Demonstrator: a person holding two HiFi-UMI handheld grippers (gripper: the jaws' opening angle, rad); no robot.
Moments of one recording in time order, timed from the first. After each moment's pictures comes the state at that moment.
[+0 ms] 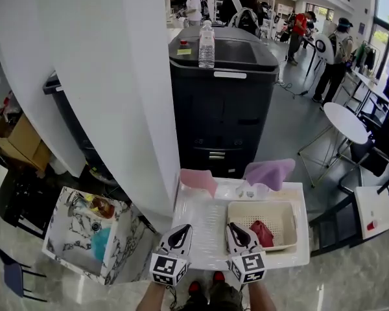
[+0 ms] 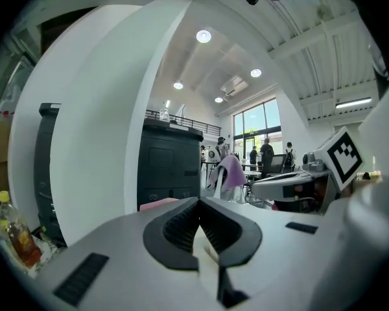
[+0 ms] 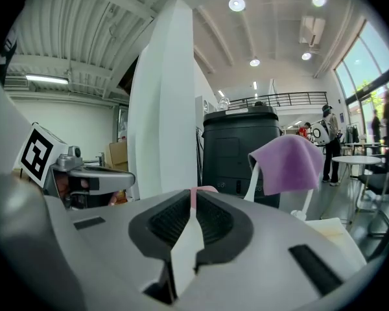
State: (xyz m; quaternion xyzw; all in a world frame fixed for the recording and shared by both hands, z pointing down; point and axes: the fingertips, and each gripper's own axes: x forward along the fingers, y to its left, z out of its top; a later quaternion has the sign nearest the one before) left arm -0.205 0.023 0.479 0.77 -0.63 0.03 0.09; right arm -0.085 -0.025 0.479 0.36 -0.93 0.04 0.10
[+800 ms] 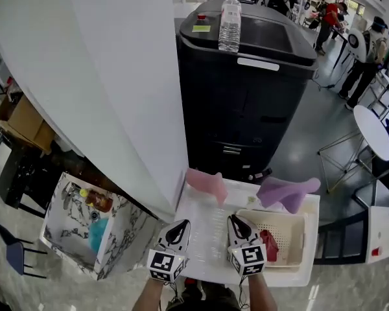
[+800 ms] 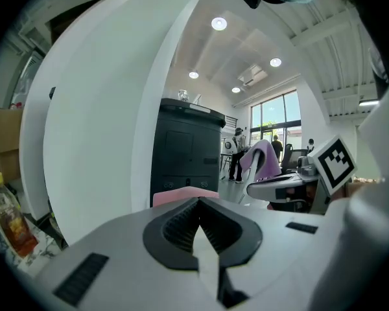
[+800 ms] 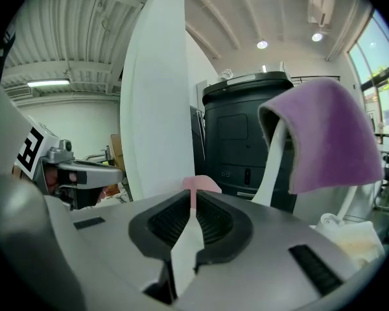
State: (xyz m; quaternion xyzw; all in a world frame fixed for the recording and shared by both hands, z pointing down) left arm -0.245 -0.050 0.526 0.72 -0.68 0.05 0.14; right arm -0.130 -0.128 0.538 0.31 -0.94 0.07 0.14
